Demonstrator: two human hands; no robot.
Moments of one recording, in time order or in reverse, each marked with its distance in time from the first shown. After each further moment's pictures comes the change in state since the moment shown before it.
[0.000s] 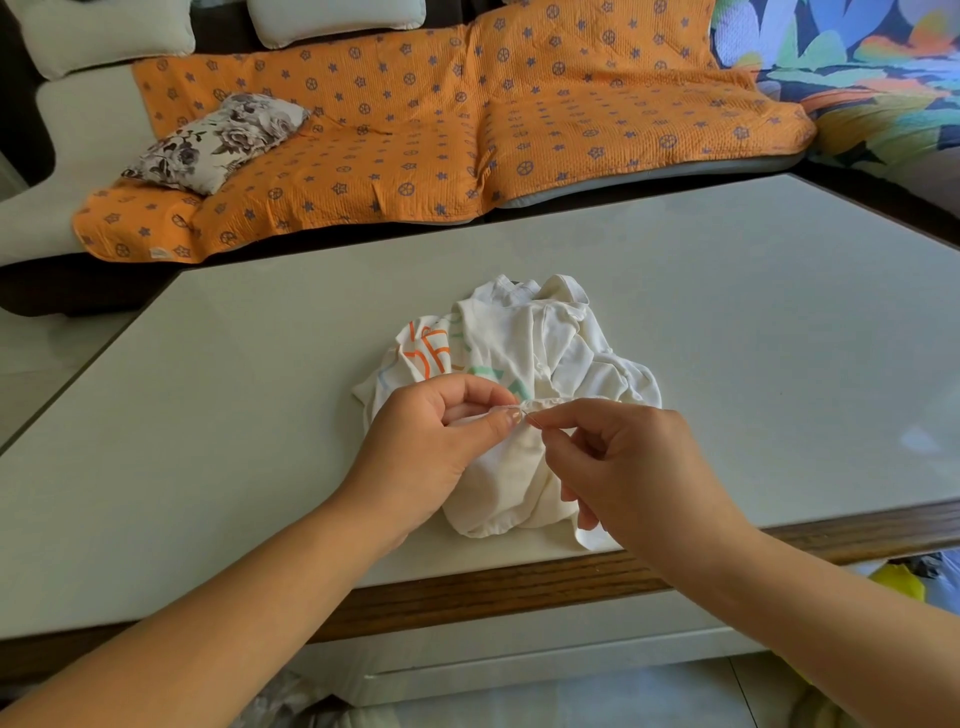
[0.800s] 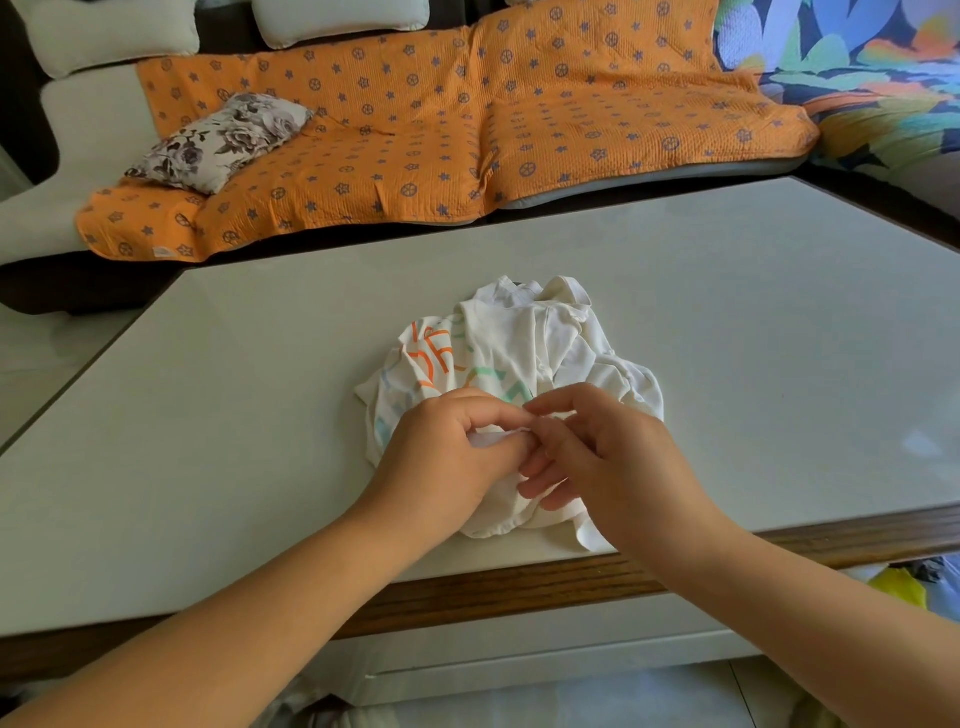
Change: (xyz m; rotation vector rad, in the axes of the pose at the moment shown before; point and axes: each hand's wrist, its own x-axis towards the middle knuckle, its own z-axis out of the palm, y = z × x) left_hand -0.001 -0.005 0.007 0.284 -0.021 0.181; right_hand 0.005 -0.006 0.007 0.283 -0.108 0.077
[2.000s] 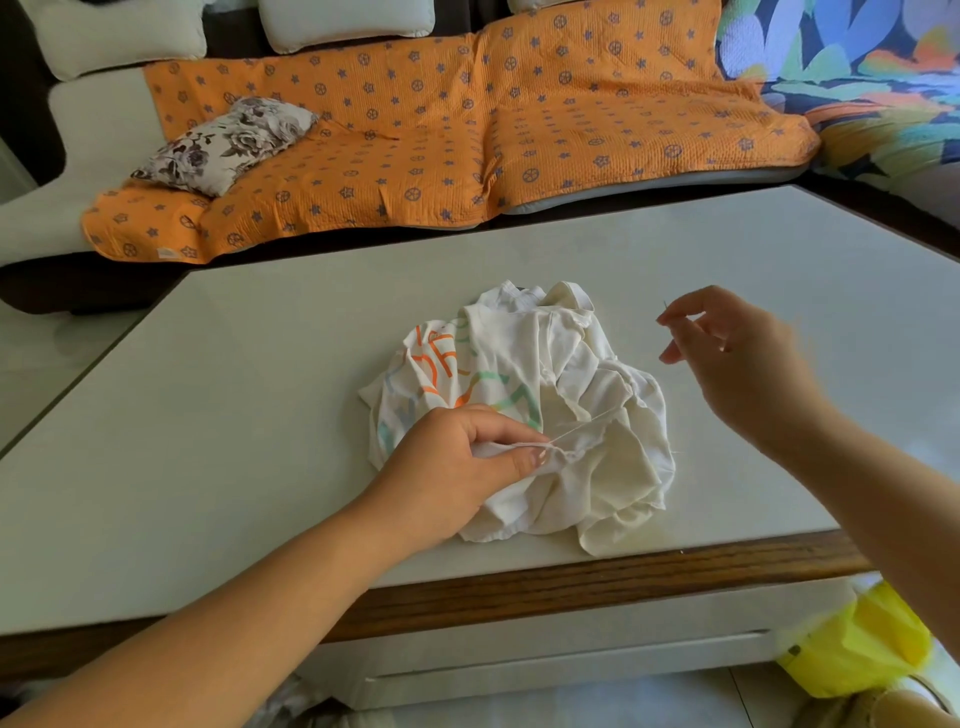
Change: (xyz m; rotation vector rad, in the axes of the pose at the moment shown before) left_hand 0.001 -0.007 -0.006 -0.018 -0.175 -0.112; right_hand 0.045 0.000 -0.081 -0.525 0.399 -0.108
